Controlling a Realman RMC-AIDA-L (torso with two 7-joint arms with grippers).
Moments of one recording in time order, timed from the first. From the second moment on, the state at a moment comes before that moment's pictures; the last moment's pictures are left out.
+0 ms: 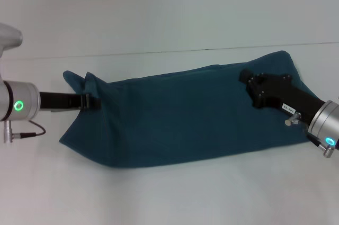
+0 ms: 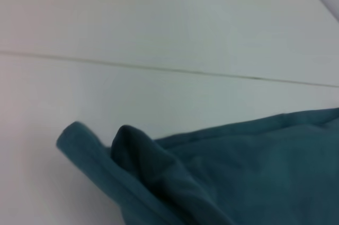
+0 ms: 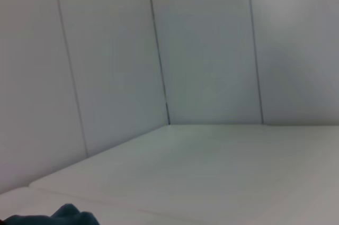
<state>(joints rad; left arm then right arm) -0.72 -2.12 -2.35 -0.82 -0.73 1.12 -2.41 0.57 2.09 -0.48 -0.26 -1.61 -1.20 0.88</state>
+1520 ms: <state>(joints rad) -0.69 -2.14 -2.36 -1.09 -0.88 1.29 -2.41 1.01 2.12 -0.25 0.33 -1.72 -0.65 0.57</state>
